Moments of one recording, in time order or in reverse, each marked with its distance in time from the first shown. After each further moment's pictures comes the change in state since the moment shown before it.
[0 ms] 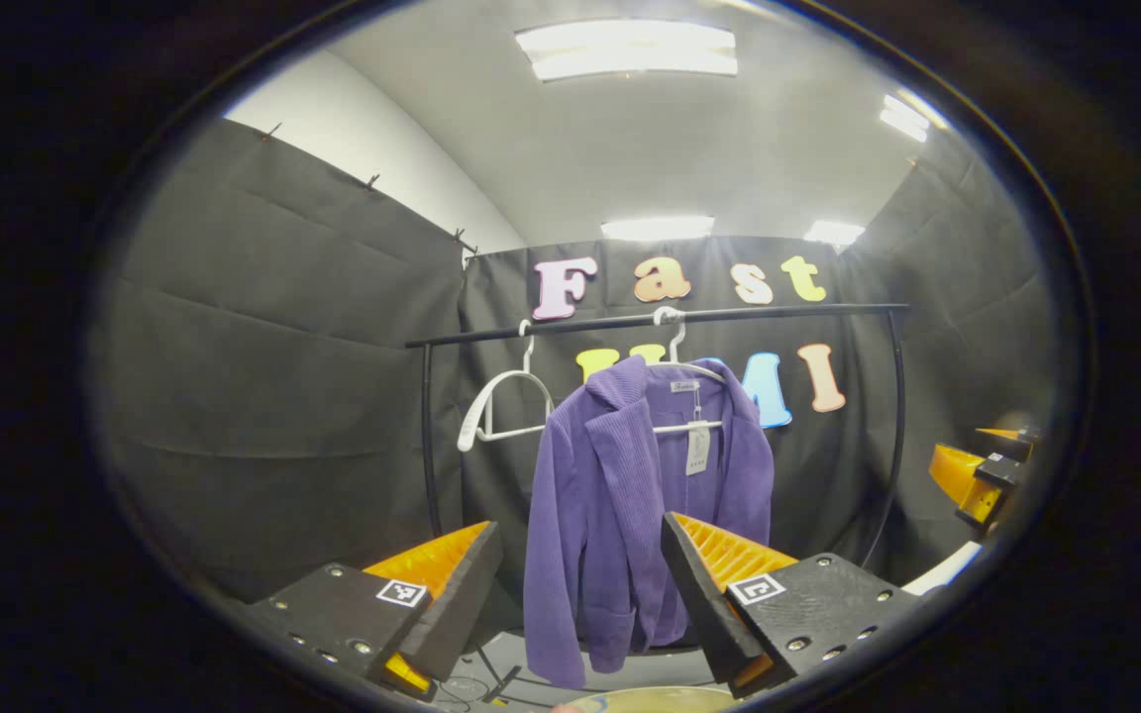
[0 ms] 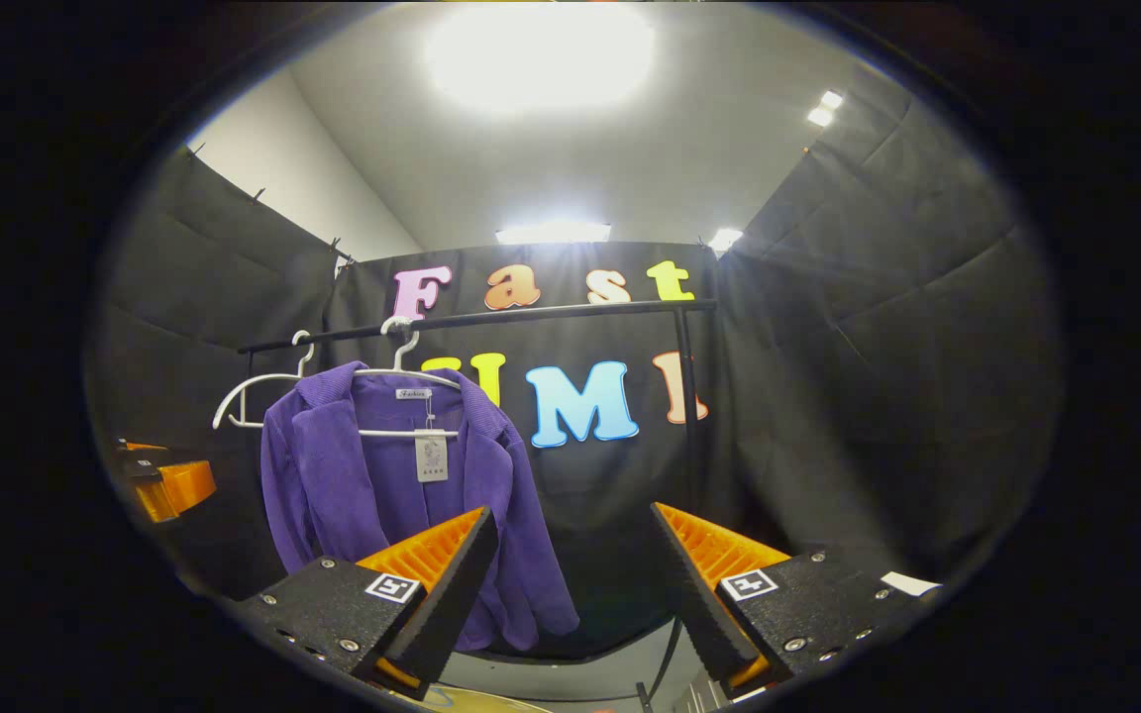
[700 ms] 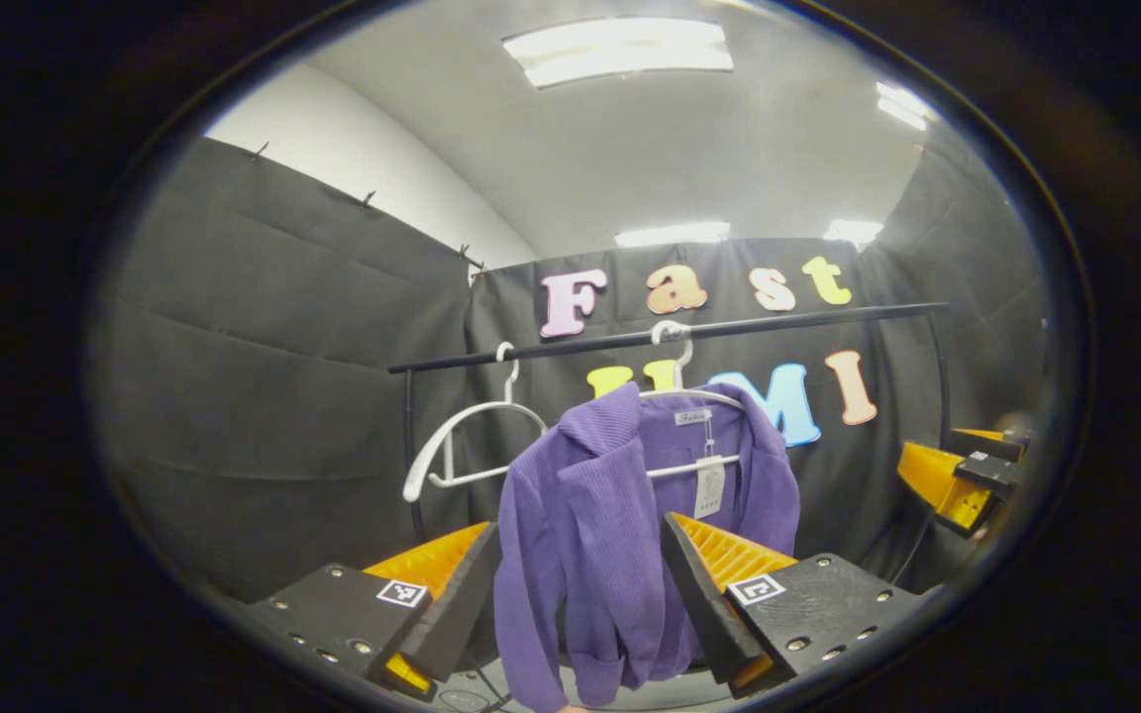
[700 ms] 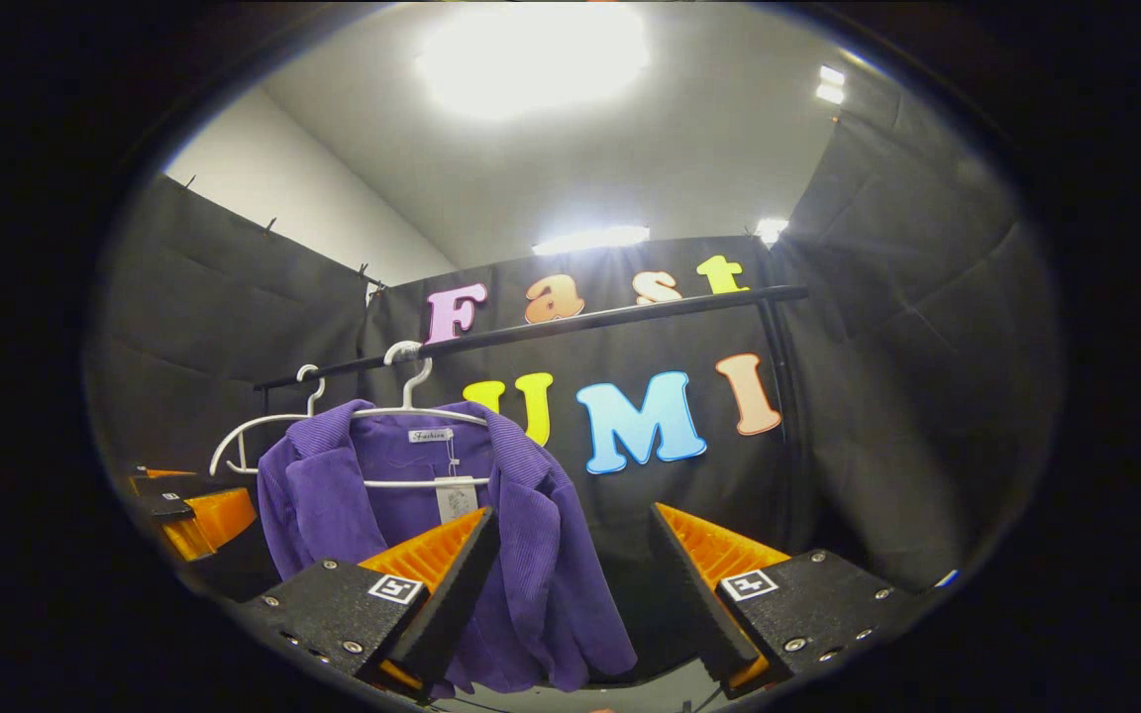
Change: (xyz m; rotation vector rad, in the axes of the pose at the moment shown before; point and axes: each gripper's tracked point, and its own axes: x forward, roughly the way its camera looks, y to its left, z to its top) left arm 0.088 -0.048 0.021 0.038 -0.050 0.066; right arm 0.113 0.032 0.013 0.068 -0.028 0.170
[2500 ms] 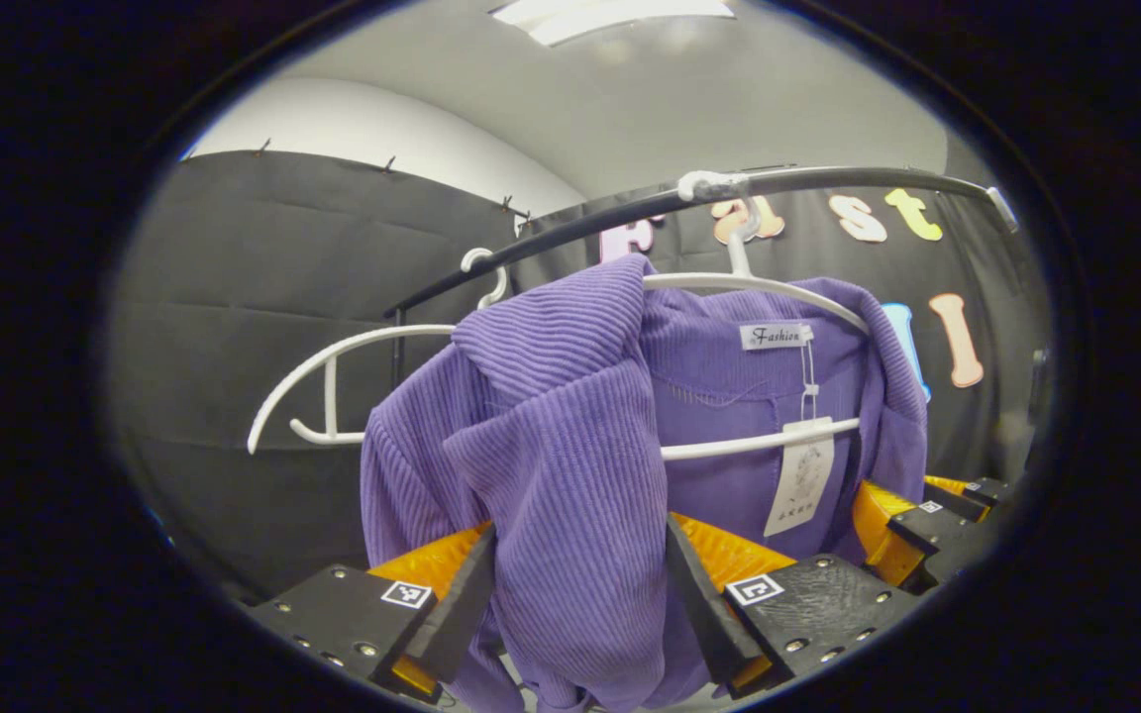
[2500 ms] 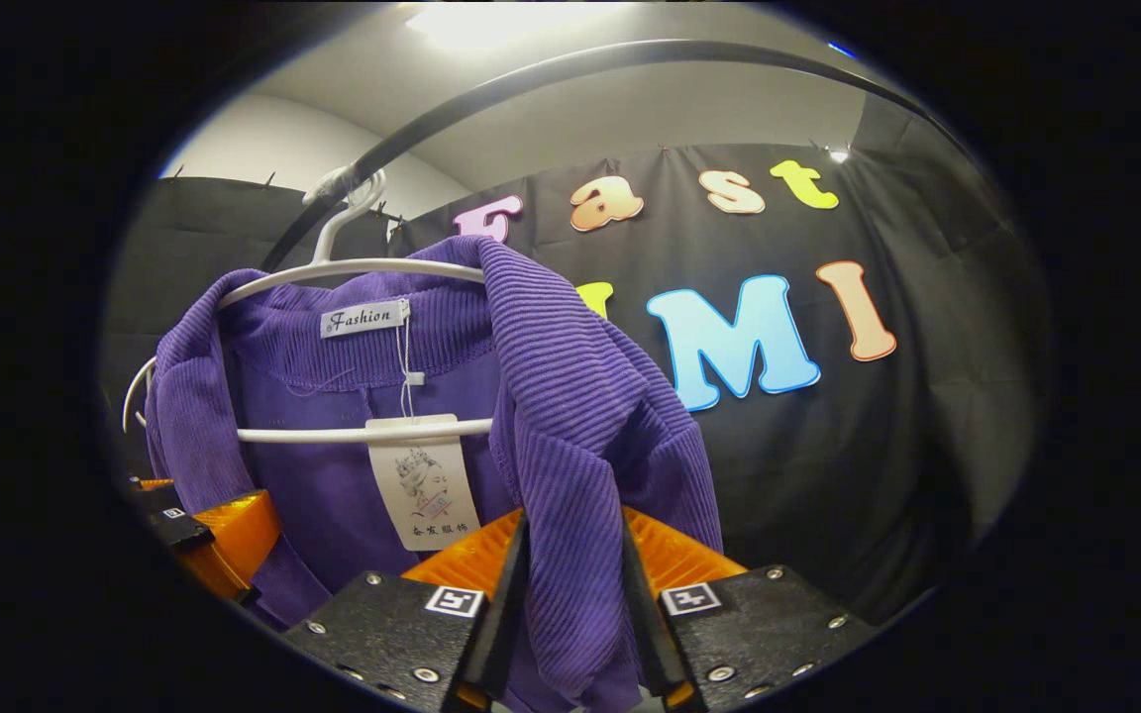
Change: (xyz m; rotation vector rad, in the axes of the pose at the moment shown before) left arm 0.153 -0.020 -0.082 0.046 0.130 0.265; right arm 0.189 0.055 -0.114 0.052 0.184 0.159
